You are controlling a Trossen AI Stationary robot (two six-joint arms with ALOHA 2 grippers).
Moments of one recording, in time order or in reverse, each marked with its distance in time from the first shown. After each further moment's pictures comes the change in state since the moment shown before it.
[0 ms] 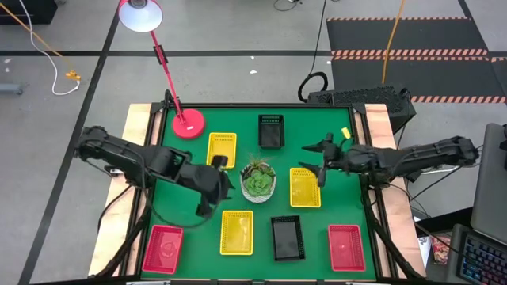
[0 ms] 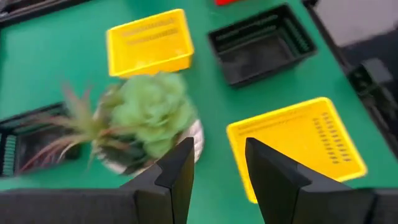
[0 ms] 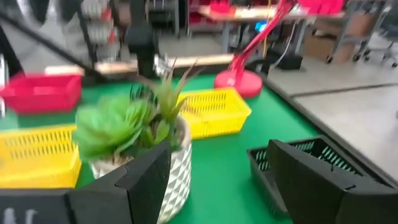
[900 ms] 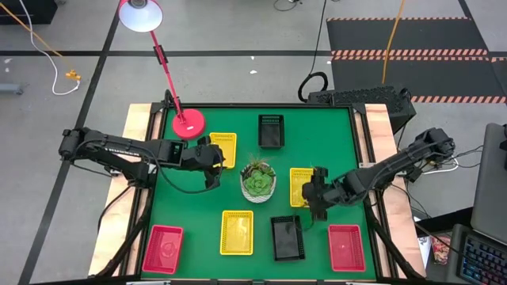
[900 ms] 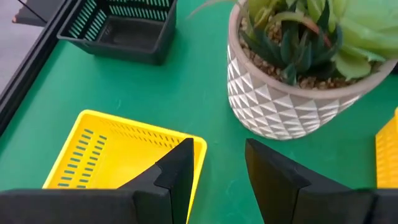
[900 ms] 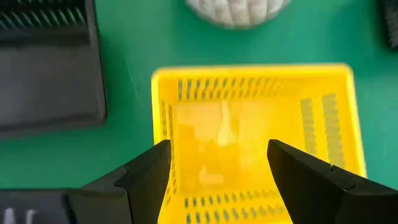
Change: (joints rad) left arm 0.260 -0.182 -0.514 0.323 -0.139 -0.192; right arm 0.333 0.518 0.397 -0.816 -0.056 0.383
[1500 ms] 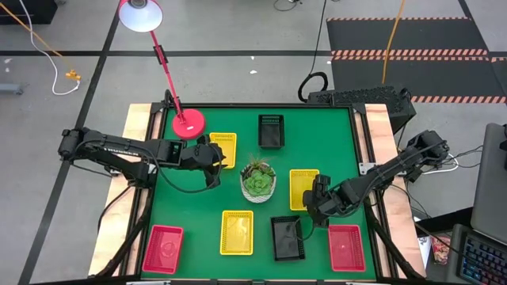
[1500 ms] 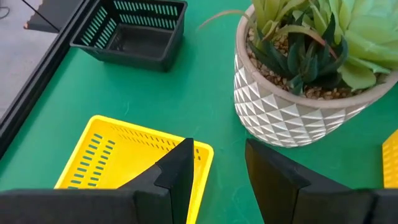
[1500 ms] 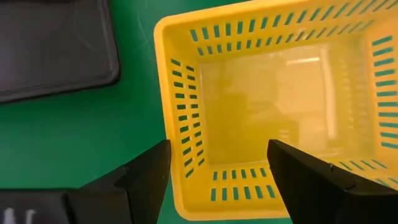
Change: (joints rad) left arm 0.000 -0.010 0.000 0.010 -0.027 0.010; right arm 0.068 0.092 0.000 -0.034 -0.054 0.124
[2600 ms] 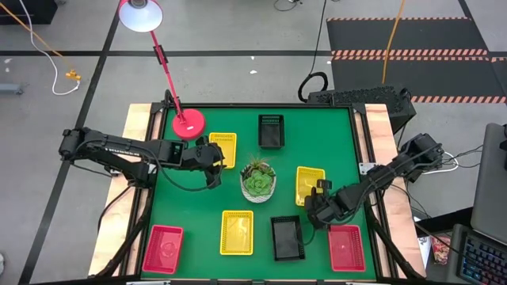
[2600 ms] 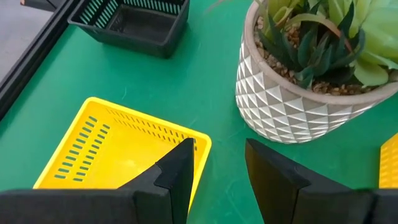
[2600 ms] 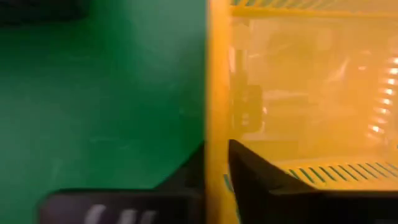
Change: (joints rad) left arm 0.000 0.012 0.000 -0.025 0.000 -0.088; right arm 0.034 0.089 -0.084 0.052 0.009 0.021
